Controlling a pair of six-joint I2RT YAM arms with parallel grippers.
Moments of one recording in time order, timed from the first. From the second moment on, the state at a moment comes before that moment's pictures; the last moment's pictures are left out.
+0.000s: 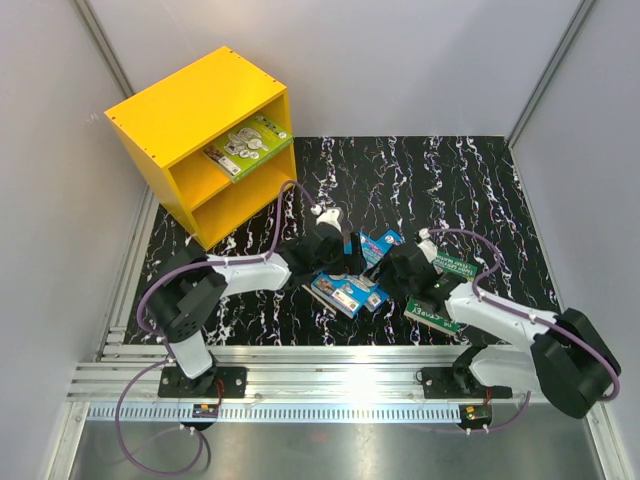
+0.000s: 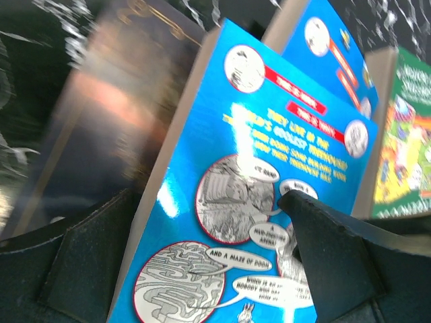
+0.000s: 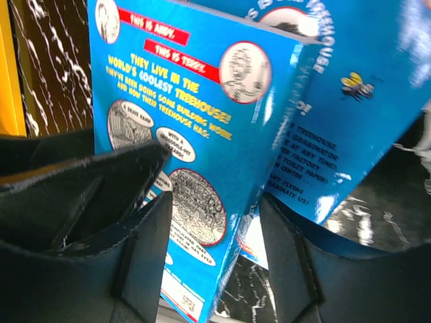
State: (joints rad) left arm -0.86 1.74 0.94 0.11 -0.09 -0.71; right arm 0.68 1.22 0.55 -0.12 0.15 1.18
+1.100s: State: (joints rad) left arm -0.97 1.68 0.96 -0.03 -0.01 -0.76; right arm 0.67 0.75 0.26 0.03 0.22 1.15
